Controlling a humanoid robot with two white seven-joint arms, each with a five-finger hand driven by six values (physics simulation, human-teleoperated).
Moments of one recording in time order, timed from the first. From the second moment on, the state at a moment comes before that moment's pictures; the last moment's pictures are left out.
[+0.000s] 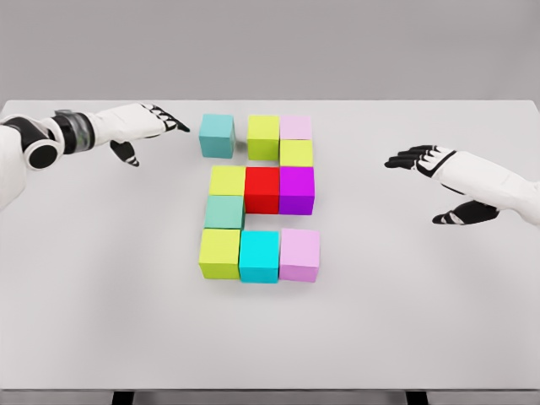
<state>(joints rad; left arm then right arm) -1.04 0.50 -1.04 -0.67 -0.62 -0.61 -0.19 -0.20 -0.74 0.08 -1.60 0.22 -0.61 0.61</state>
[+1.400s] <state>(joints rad) -1.04 0.44 -1.03 -0.67 -0.62 -0.61 -0.20 -0.16 -0.67 0.03 -1.61 0.22 -0.61 0.61</state>
